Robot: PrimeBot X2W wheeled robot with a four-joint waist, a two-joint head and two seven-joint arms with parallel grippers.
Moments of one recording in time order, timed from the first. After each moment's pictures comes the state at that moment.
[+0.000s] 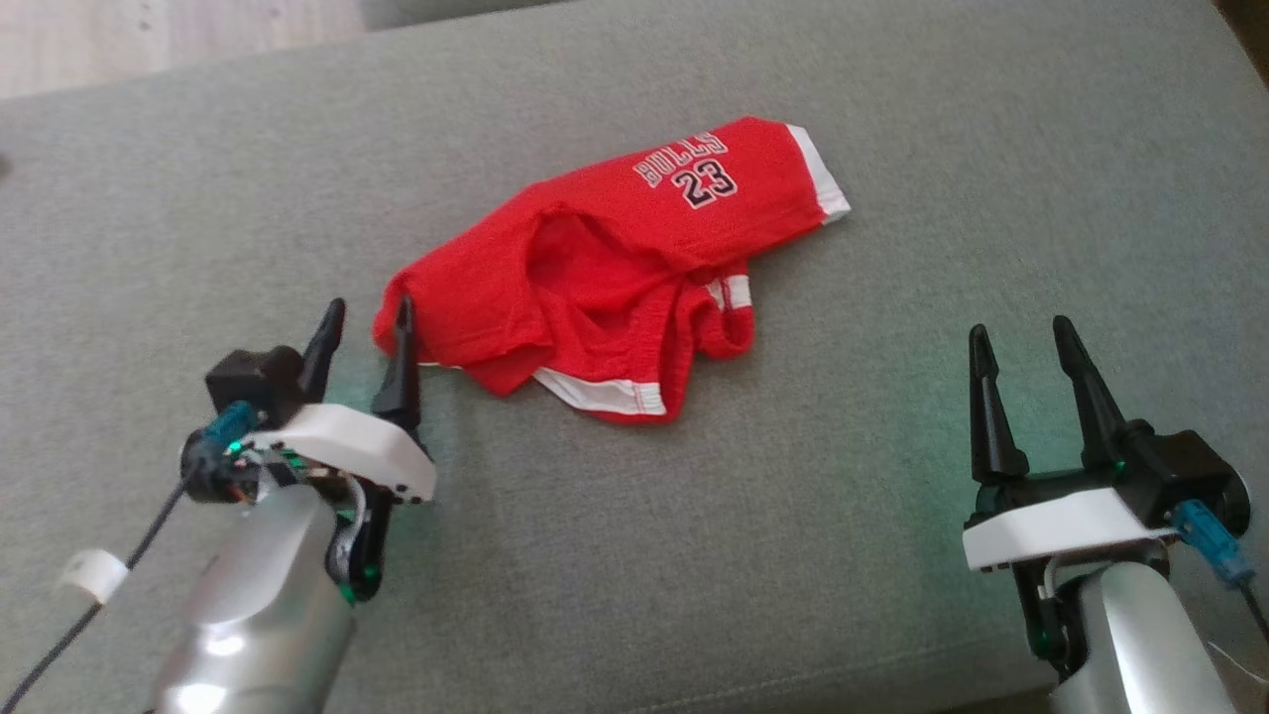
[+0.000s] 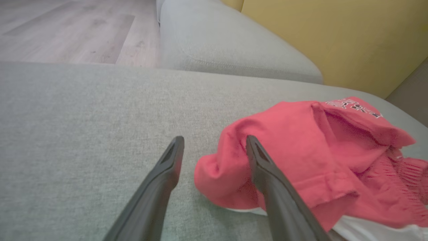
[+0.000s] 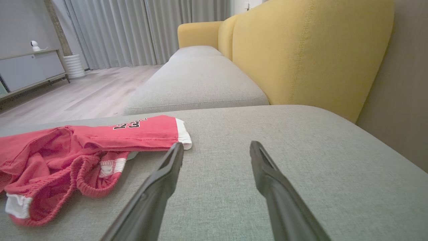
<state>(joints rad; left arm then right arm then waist) -0.55 0.19 -0.48 0.75 -0.65 -0.03 -0.21 -0.13 -0.04 0.01 0.24 0.08 0.12 -0.25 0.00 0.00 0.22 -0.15</state>
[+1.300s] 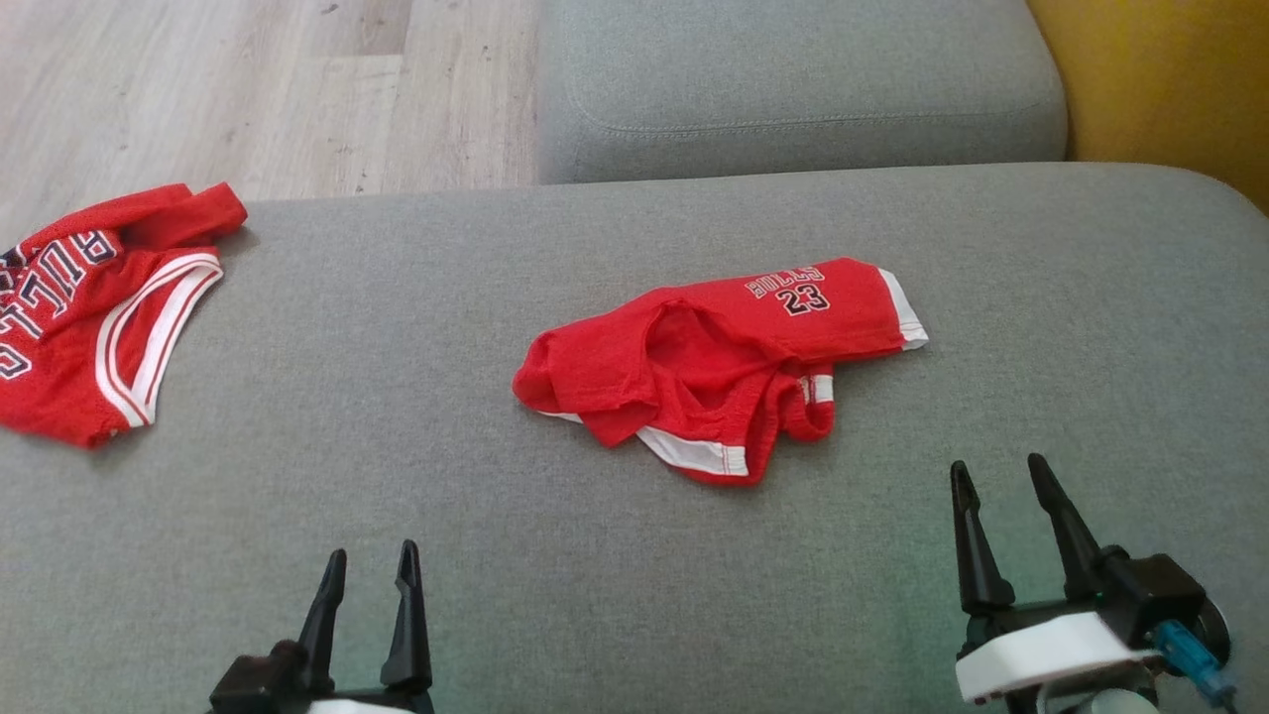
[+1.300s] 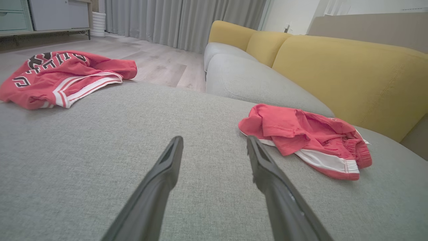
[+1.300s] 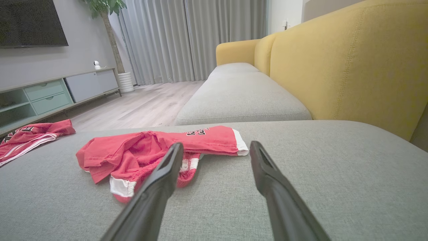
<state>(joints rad) 0.09 0.08 -0.19 0.29 -0.36 -0.04 -0.25 0.08 -0.04 0.04 0.21 0.11 0.12 -0.25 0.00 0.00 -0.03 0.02</state>
